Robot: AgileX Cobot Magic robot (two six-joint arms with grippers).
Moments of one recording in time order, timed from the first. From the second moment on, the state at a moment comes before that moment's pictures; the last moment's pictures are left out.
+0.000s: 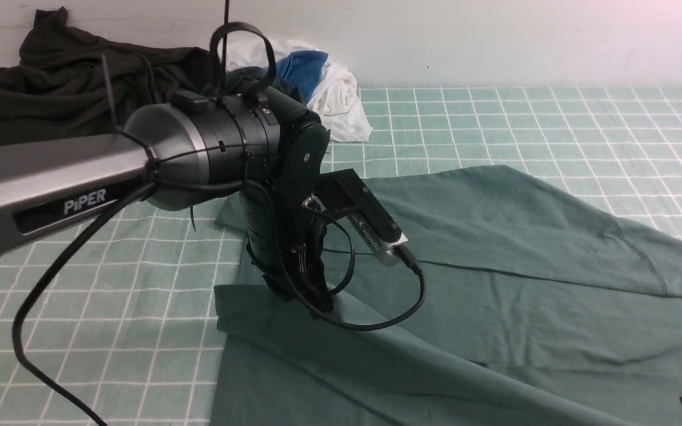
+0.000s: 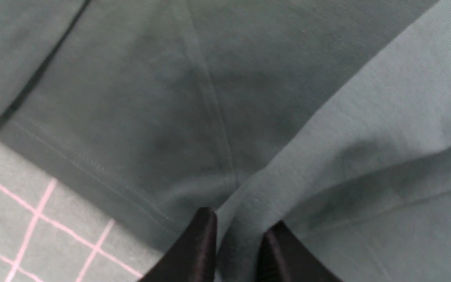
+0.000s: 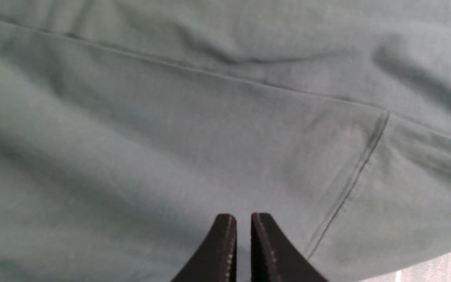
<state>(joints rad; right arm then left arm) 0.18 1.00 -0.60 -0.13 0.92 0.16 -0.59 1.93 -1.48 0.13 1.01 0.35</state>
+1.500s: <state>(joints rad) -0.02 1.56 -0.64 -0.50 0.60 0.70 -0.35 2.05 -1.66 0.02 1.10 0.18</state>
